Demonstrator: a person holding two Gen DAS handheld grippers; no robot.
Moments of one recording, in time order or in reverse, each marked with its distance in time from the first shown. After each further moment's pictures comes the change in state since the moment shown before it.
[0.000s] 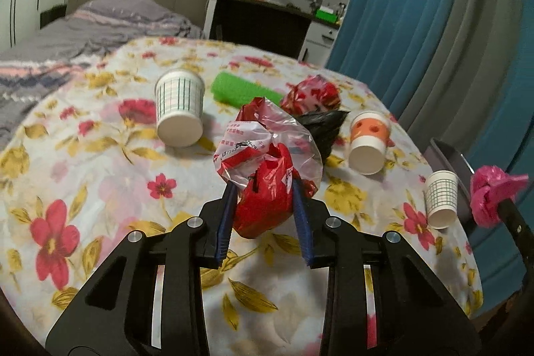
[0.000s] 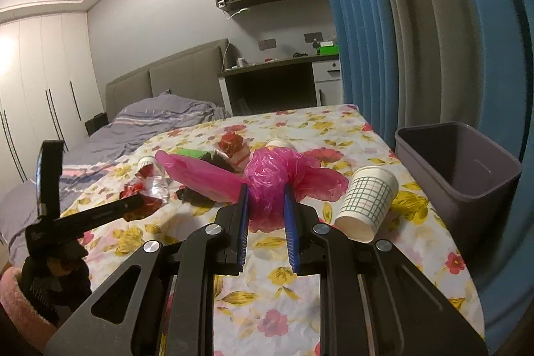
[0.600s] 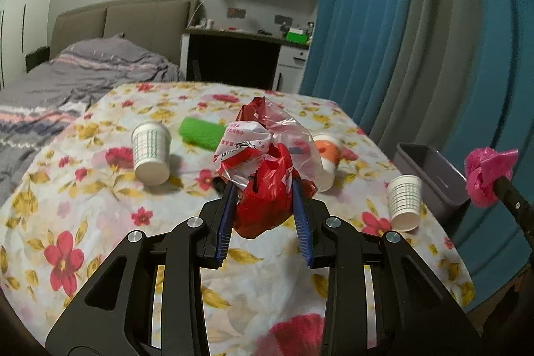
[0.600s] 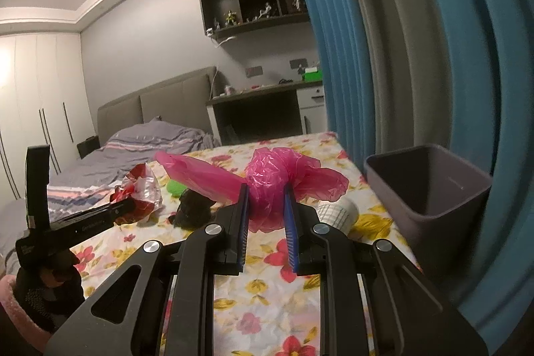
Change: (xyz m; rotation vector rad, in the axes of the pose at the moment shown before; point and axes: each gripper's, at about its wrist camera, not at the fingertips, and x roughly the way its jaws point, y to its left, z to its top) left arm -0.046 -0.056 0.011 0.129 -0.121 -0.041; right arm -0.051 -0.025 0.016 0.018 -0.123 -0.051
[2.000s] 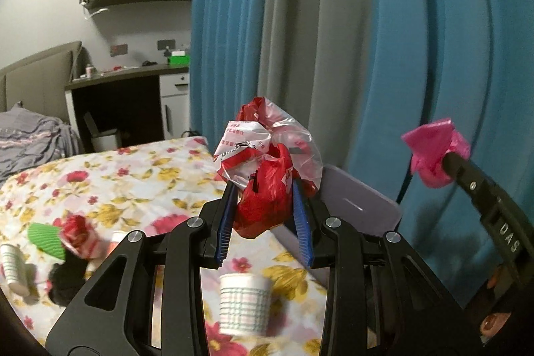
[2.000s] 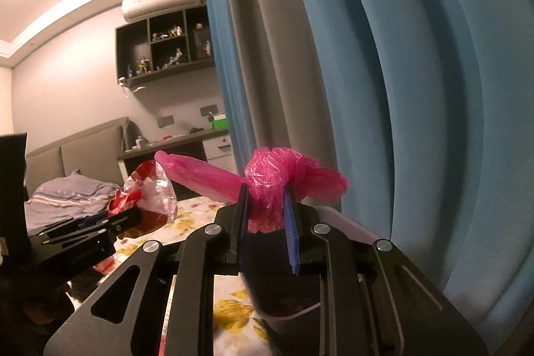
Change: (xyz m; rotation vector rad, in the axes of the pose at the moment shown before) left arm 0.083 -0.249 0.069 0.262 -0.048 -0.362; right arm 0.022 -0.156 0.056 0.092 -0.164 -0.351
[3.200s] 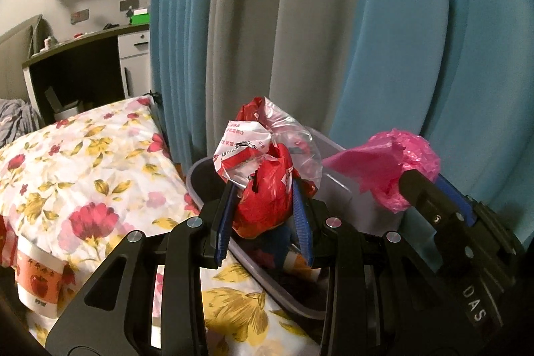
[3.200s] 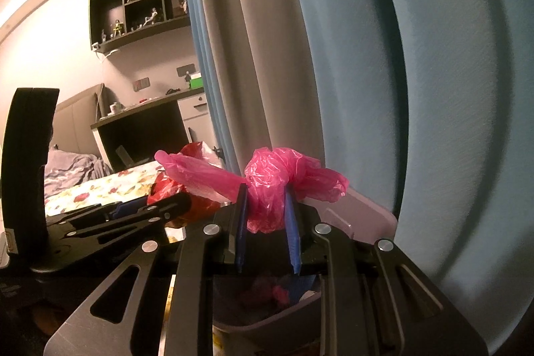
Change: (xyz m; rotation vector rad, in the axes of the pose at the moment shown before) left arm 0.127 -0.052 -0.017 0.024 0.199 -0.110; right arm 0.091 -0.013 -0.015 0.002 0.172 -0.064
